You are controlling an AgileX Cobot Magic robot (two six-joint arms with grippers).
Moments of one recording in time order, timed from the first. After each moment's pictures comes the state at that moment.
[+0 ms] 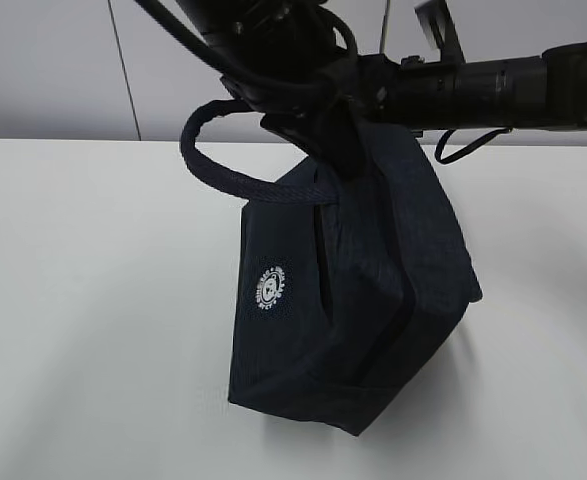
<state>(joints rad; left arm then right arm) -0.72 1.92 -1.86 -0.45 1.18 0.20 0.09 2.08 -1.47 1.68 0.91 -1.27</state>
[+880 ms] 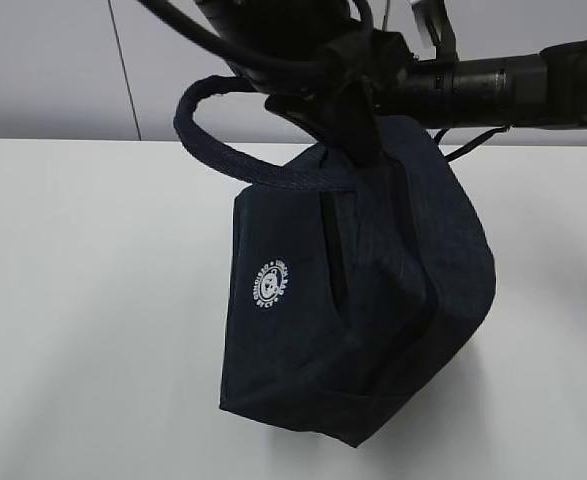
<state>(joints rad) -0.78 1.85 -1.85 -0.40 1.17 0.15 0.09 2.08 -1.47 1.67 0.98 -1.26</state>
